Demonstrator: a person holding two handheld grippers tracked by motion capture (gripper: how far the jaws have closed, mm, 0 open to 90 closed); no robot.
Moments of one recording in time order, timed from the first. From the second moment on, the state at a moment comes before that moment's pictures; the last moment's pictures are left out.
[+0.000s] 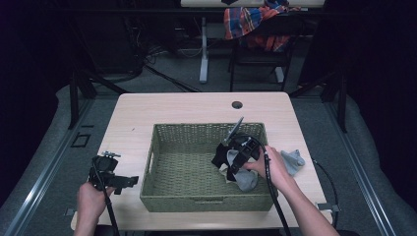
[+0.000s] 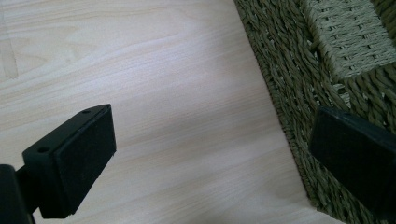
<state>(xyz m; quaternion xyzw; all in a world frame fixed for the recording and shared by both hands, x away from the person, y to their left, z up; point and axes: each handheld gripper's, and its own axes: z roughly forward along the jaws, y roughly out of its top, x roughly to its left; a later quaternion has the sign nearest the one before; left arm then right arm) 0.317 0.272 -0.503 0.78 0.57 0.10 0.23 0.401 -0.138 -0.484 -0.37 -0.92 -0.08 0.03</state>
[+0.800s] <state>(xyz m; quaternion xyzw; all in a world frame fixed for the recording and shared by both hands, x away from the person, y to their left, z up) 0.316 0.272 -0.503 0.78 0.57 0.10 0.23 0.403 -0.134 -0.499 -0.35 -0.94 -0.06 0.01</state>
